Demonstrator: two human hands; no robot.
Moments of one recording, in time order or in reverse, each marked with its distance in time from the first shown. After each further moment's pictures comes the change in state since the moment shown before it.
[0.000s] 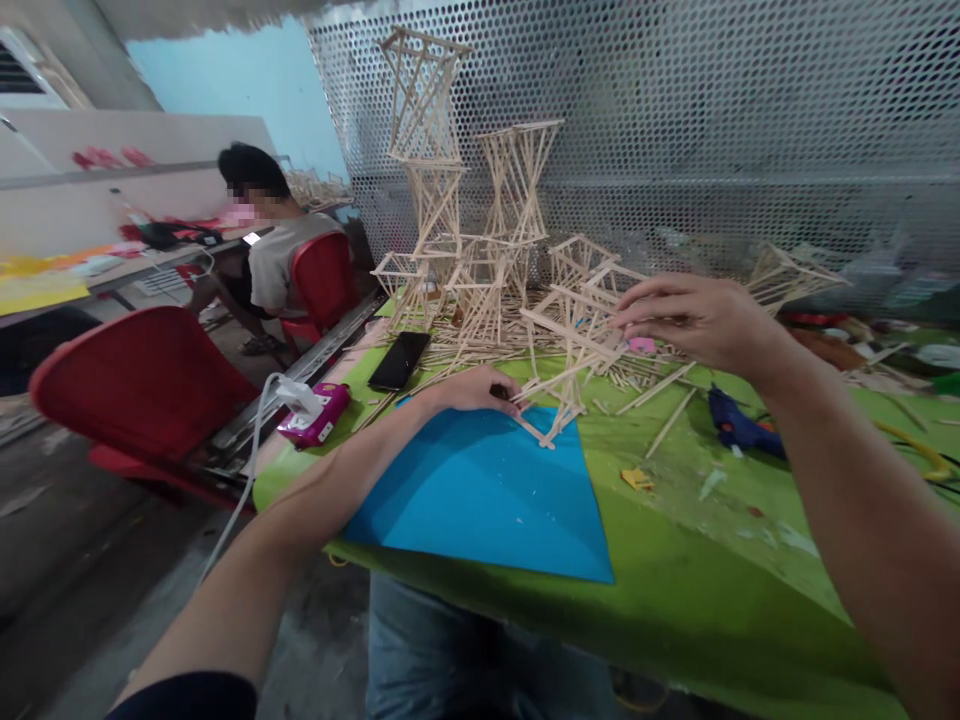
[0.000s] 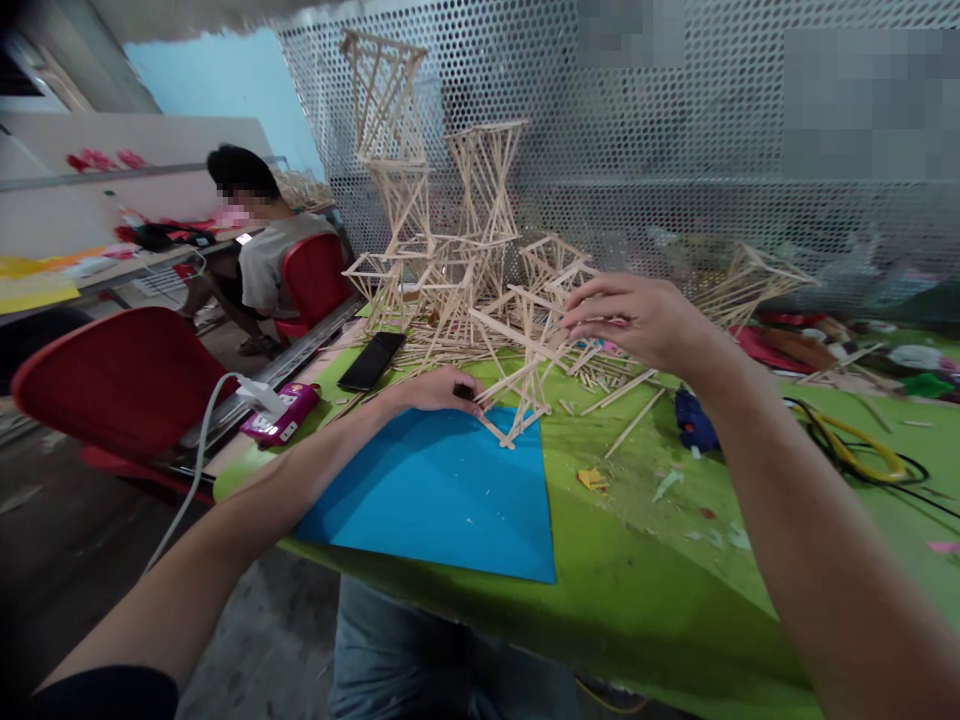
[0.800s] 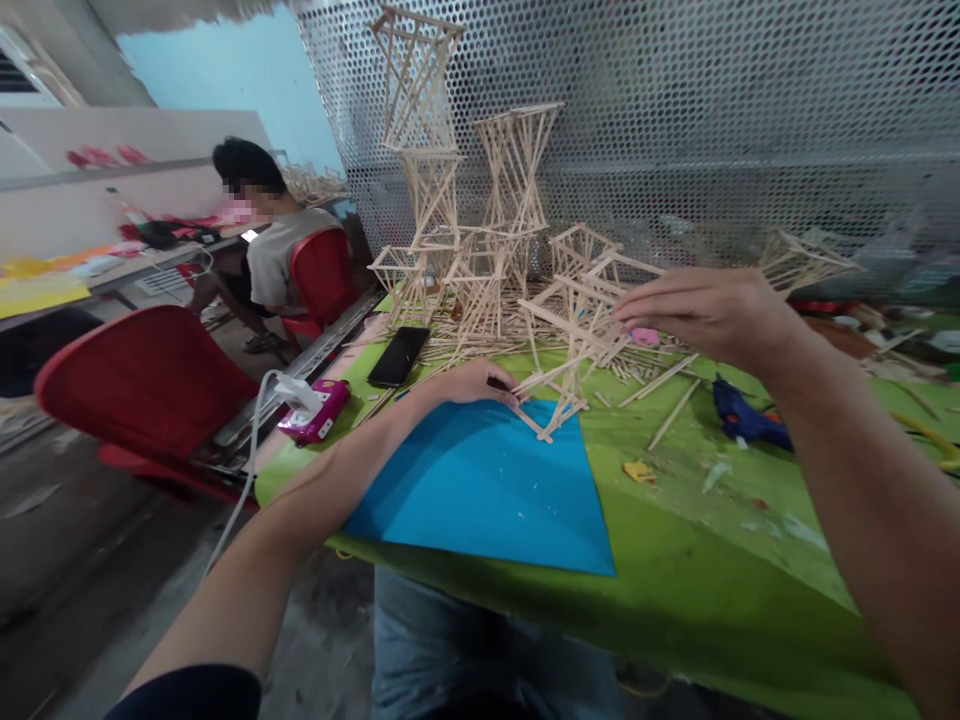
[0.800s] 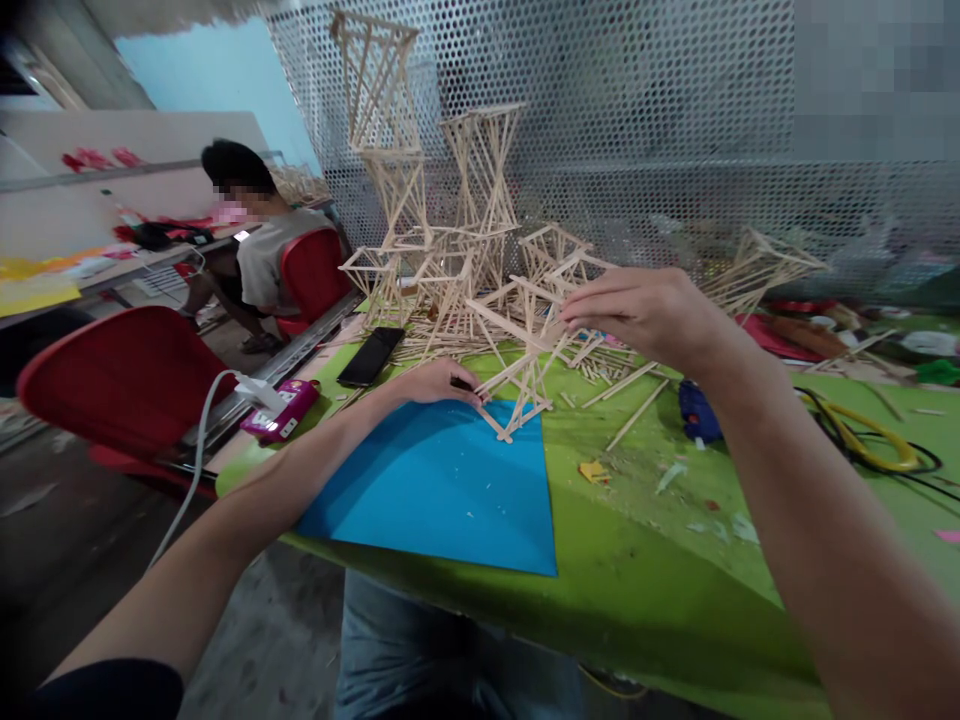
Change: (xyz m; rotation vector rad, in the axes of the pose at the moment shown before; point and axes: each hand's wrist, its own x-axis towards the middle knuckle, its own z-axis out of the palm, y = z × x) left_hand -0.001 -0.010 -0.003 -0.086 -0.010 -0.041; right_hand -0.003 -0.025 -0.007 -0.244 -0.032 -0.184
